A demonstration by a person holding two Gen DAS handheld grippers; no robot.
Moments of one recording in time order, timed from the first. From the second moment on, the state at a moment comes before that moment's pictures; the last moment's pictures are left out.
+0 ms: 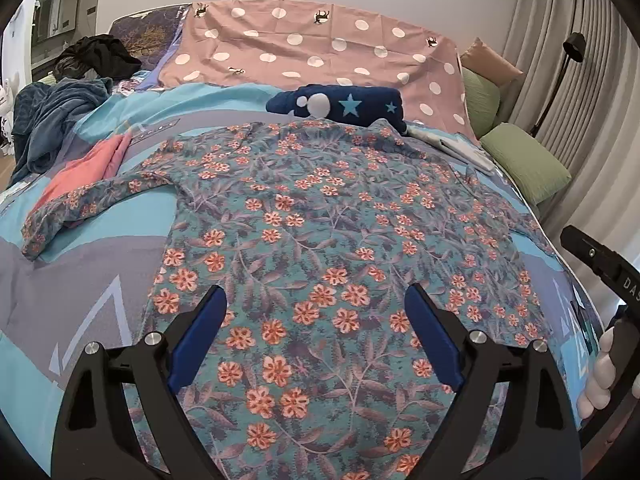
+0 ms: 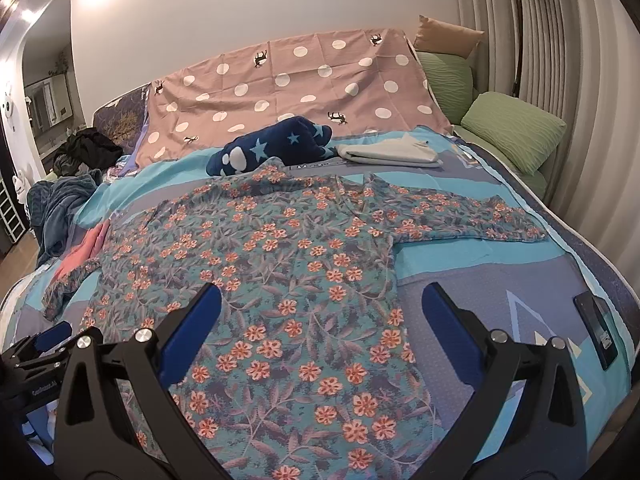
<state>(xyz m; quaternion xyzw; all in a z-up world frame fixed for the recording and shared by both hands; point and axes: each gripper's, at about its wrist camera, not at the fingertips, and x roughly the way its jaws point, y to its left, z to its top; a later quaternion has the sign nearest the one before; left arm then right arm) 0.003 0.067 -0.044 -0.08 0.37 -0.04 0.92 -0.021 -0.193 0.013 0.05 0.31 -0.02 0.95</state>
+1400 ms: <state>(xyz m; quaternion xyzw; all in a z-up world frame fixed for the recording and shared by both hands) 0.028 0.185 -0.054 -0.19 0.36 -0.01 0.91 0.017 -0.166 0.004 0.08 0.35 0.04 0.93</state>
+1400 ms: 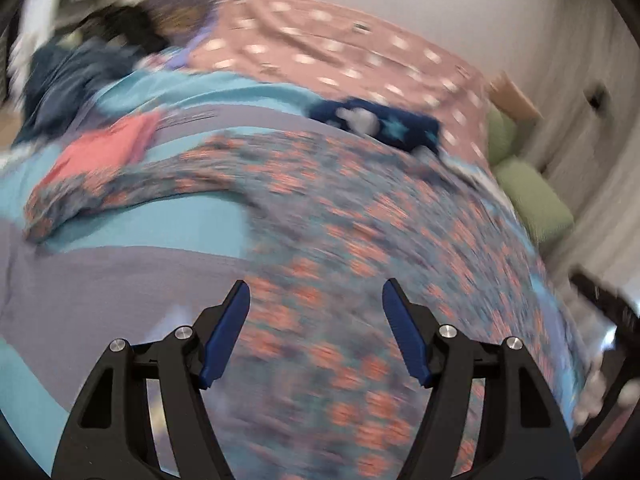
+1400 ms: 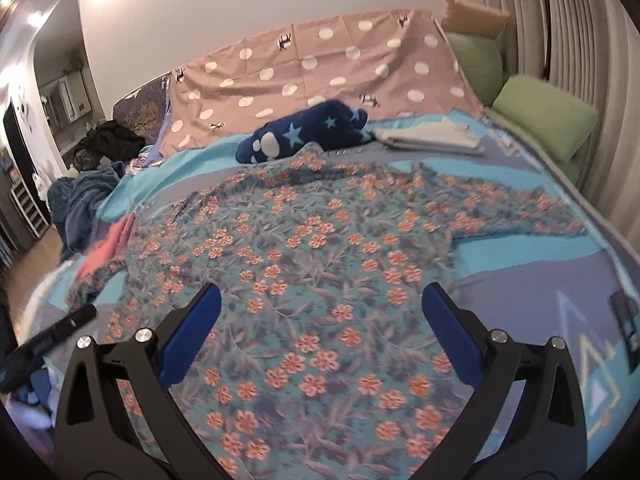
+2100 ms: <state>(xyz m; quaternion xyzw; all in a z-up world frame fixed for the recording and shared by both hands) 0.058 0.506 -0.208 -0.66 0.26 0.25 0.66 0.092 -0.131 -0.037 0.02 0.41 0.04 0.91</state>
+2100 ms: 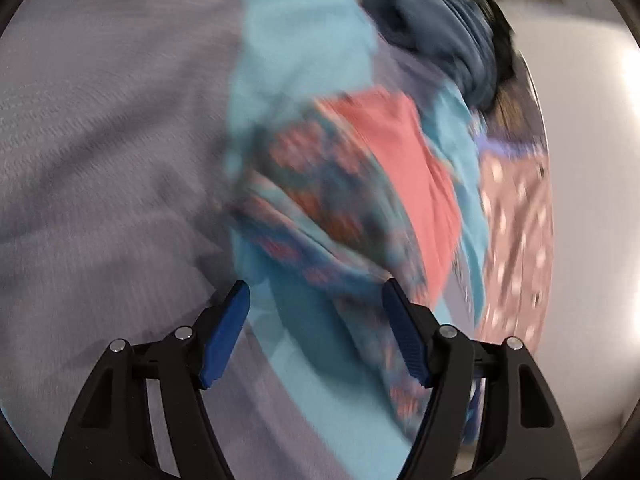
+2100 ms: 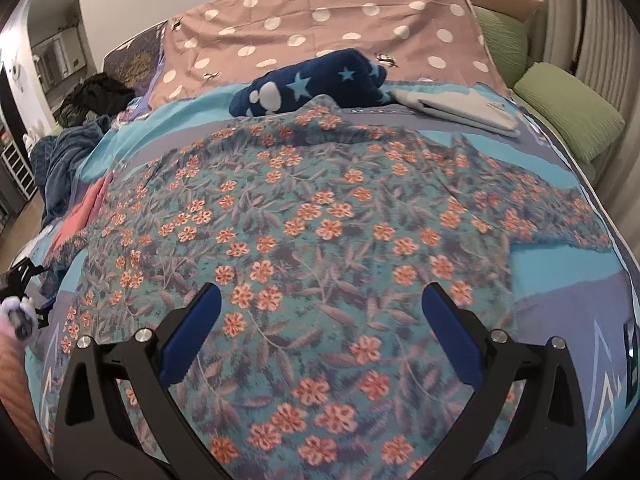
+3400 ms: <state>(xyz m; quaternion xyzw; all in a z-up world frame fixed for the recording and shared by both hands) 0.206 0.079 -0.031 -0.19 0.38 -0.21 0.88 0.115 -0.181 -0.043 0.07 0.42 0.07 0.90</state>
